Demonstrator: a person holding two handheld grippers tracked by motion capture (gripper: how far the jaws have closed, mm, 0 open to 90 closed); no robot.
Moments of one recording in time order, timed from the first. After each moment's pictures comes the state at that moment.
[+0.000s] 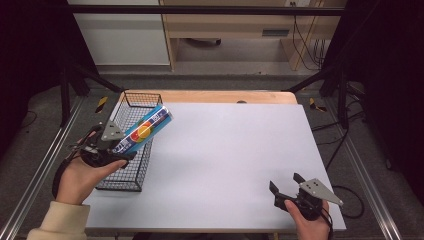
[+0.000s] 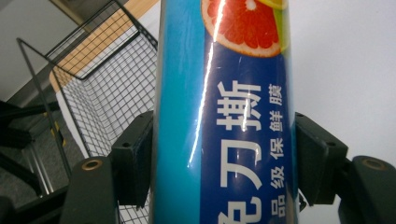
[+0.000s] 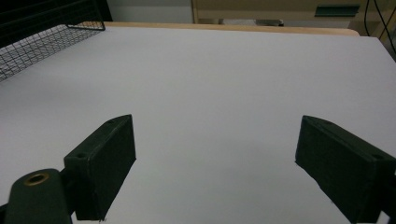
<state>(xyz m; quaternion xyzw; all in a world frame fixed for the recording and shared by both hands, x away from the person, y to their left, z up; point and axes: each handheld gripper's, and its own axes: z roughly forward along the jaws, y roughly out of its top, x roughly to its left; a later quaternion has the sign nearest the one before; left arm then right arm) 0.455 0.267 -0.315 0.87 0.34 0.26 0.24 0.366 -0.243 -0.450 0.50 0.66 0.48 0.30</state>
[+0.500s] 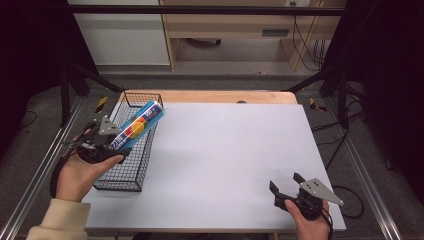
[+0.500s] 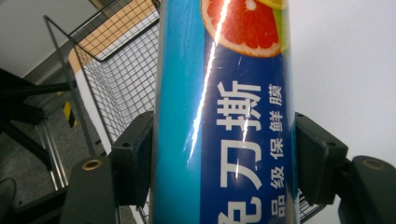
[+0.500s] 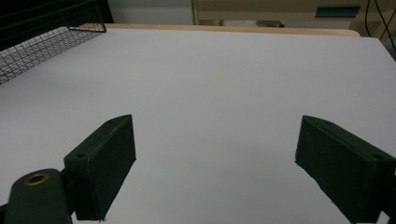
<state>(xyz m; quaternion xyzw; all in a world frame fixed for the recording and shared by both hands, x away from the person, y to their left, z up) 0.461 0.274 -0.311 0.86 0.38 0.27 0.21 0.366 -0.243 -0.450 0.50 0.66 0.48 0.29</state>
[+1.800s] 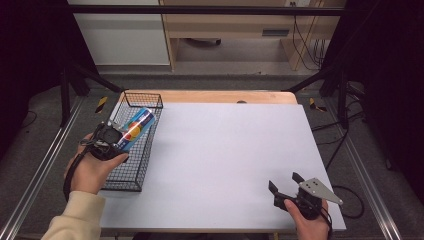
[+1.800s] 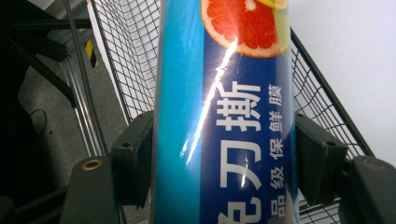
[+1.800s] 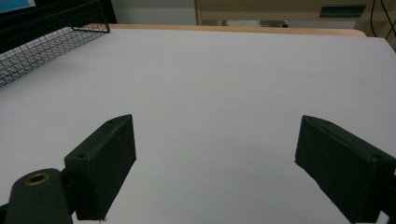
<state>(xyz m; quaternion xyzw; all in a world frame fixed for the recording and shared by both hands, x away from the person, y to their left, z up) 0.490 0.271 -0.348 0.84 0.45 0.27 0.11 0.367 -0.242 -0.449 0.50 0.66 0.48 0.29</state>
